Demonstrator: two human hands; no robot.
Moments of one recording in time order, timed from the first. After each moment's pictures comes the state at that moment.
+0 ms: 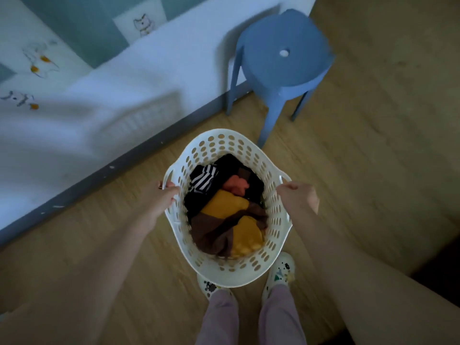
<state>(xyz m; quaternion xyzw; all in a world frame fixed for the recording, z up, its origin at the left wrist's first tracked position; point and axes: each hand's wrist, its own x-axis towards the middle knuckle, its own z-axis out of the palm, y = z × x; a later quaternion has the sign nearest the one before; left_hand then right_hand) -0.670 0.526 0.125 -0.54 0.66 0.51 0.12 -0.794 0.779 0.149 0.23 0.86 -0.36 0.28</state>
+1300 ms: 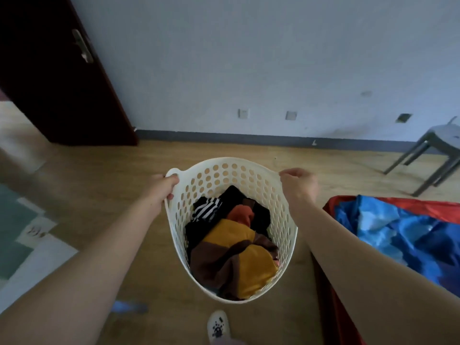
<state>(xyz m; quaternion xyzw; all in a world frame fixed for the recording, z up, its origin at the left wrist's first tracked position) -1.252 1.084 0.479 -0.10 0.81 0.56 0.13 -1.125 1.340 0.492 0.42 0.68 -0.57 -0.19</state>
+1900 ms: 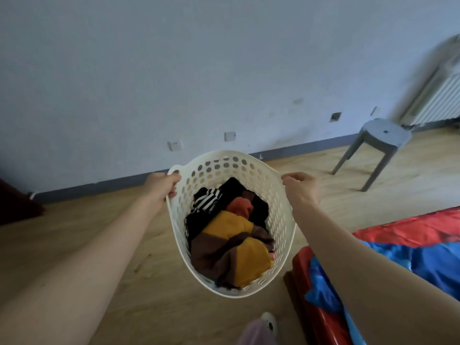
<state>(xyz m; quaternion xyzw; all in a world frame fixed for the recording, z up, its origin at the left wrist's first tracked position) -1.539 1.434 0.478 0.02 0.79 0.56 0.24 -1.323 1.631 0.481 0.55 0.59 -0.52 -0.27</state>
